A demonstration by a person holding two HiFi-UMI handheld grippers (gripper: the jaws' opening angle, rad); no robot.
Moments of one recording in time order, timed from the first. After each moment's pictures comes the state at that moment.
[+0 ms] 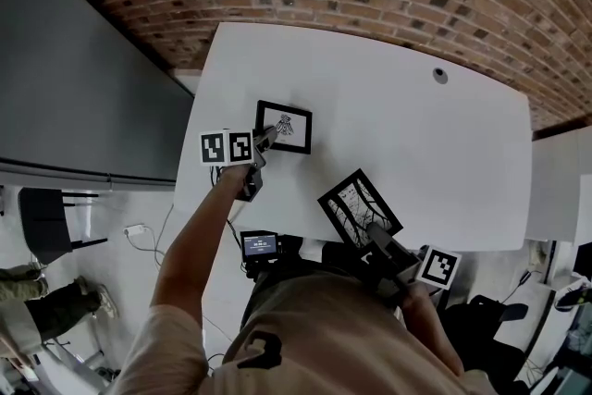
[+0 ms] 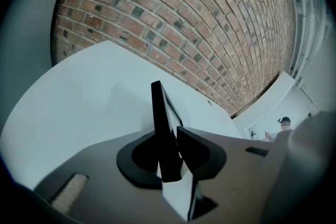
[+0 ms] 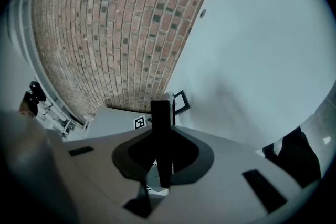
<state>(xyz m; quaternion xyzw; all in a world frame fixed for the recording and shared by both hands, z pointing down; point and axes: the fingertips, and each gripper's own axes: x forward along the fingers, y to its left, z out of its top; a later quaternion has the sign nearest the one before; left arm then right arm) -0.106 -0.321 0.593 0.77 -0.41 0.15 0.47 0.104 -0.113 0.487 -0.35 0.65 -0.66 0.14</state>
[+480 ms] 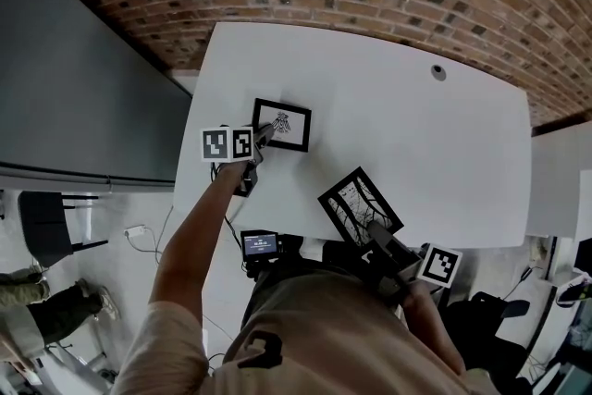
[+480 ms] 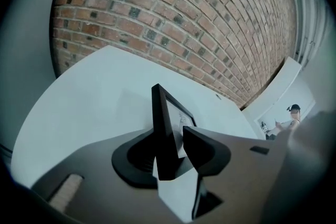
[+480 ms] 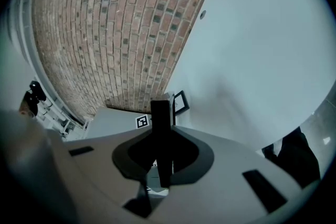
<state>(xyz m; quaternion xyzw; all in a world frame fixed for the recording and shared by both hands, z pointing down) -0.120 -0.329 0.607 0.76 -0.43 0.21 0.43 0.106 -0.112 0.486 -0.35 0.65 -0.66 0.14</state>
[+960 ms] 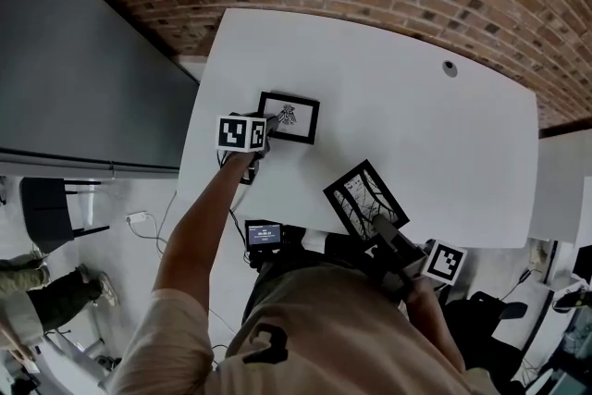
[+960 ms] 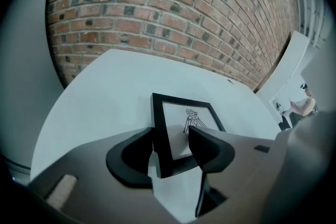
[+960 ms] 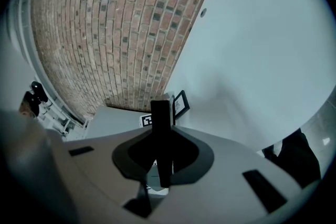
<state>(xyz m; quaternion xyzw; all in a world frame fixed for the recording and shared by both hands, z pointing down) -0.138 -0.332 0.633 0.75 -0.46 0.28 0.39 0.102 -0.115 0.488 -0.35 0.65 -0.66 0.13</state>
